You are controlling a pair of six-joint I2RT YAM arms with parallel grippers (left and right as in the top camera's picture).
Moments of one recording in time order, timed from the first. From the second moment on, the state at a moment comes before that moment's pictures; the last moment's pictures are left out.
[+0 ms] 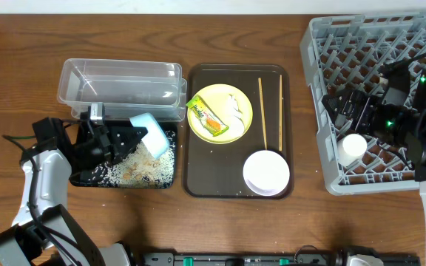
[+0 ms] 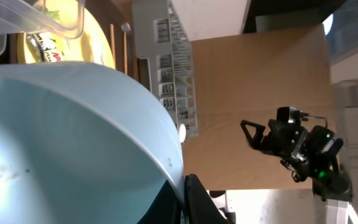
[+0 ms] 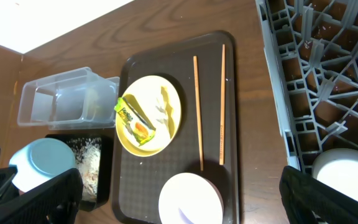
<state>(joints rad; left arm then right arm) 0.47 1.49 0.83 -0.83 1.46 0.06 -0.09 1.18 1.34 -1.01 -0.48 0.28</state>
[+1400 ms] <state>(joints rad) -0.66 1.43 0.85 -0.60 0.17 -0.68 -0.09 1.18 1.34 -1.02 -0.48 0.28</state>
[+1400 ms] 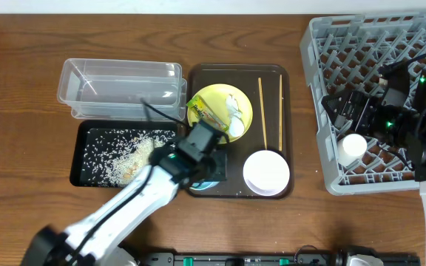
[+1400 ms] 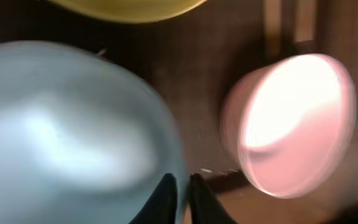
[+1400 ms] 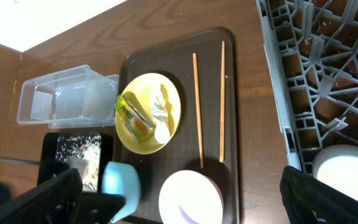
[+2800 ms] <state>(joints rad) -0.54 2.03 1.37 -0.63 -0.10 -0.57 -0.09 1.18 1.34 -1.01 -0.48 0.28</state>
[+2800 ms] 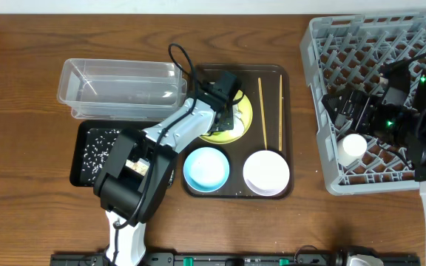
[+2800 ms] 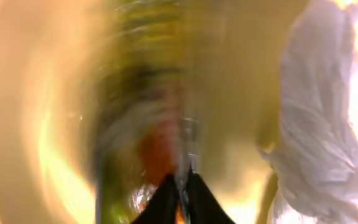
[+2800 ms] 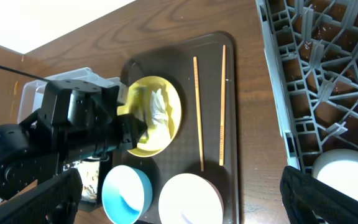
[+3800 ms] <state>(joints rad) -0.29 1.83 1.59 -0.85 -0.06 -0.54 -0.09 1.18 1.34 -1.01 -0.48 0.28</state>
